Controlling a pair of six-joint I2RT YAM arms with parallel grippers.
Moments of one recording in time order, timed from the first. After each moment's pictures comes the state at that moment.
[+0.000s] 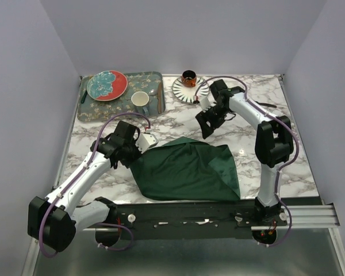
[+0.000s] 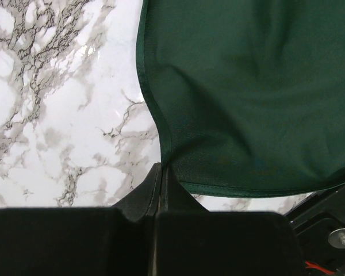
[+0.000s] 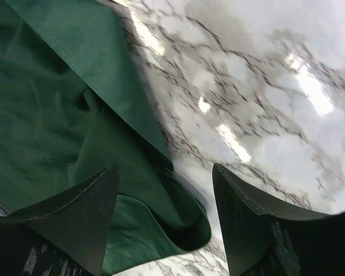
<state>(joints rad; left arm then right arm) -0.43 1.08 0.84 -0.84 0.07 0.52 0.35 2.02 1.68 -1.00 -0.41 -0.43</state>
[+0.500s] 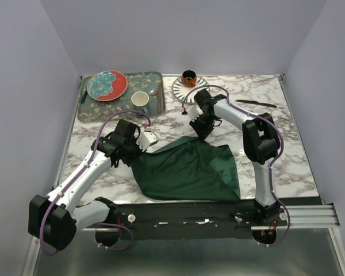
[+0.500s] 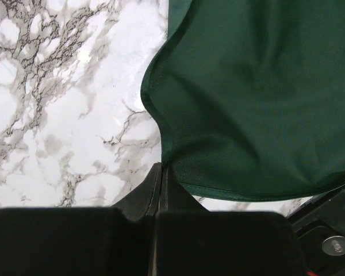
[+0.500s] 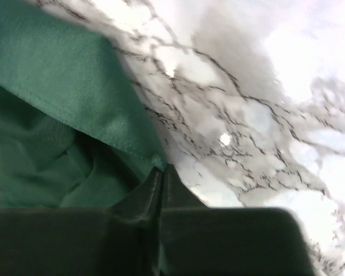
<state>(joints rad) -0.43 1.09 0.85 -0.81 0.09 0.50 0.48 2.15 1.68 -0.92 -0.29 -0.42</state>
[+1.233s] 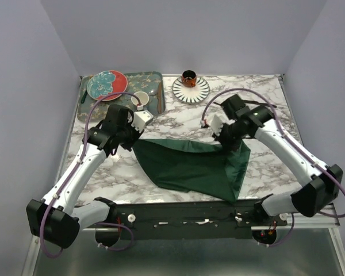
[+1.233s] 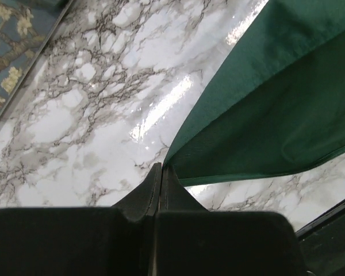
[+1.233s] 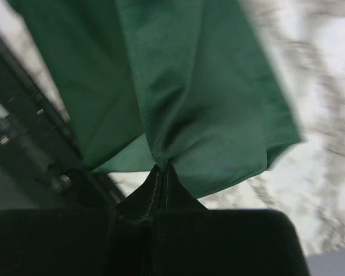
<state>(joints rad) -0.37 1.11 1.04 -0.78 0.13 0.37 0.50 1.37 1.39 -1.15 -0.15 -0.59</state>
